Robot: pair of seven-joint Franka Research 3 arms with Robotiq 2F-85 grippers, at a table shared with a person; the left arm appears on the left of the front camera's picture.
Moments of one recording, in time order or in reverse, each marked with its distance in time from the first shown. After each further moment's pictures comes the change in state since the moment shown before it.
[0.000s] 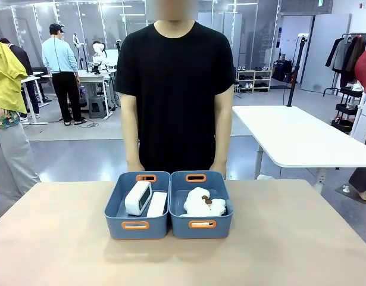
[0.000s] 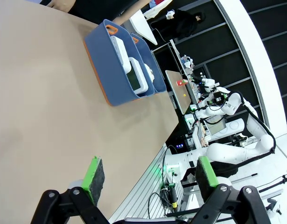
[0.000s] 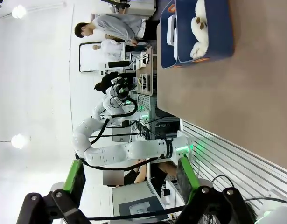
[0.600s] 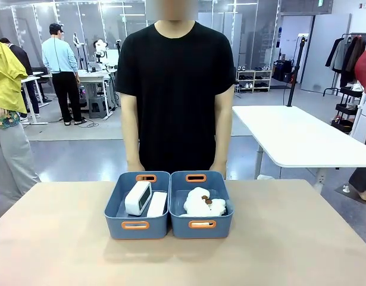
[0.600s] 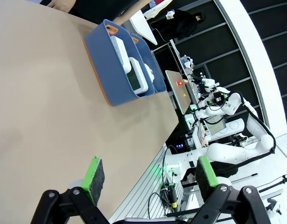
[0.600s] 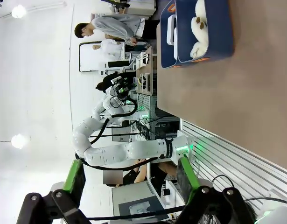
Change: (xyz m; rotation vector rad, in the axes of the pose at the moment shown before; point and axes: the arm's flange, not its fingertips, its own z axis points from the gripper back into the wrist) left arm 0.000 0.000 0.000 0.000 0.000 0.000; right arm 0.000 0.000 0.000 -0.001 0.001 0.000
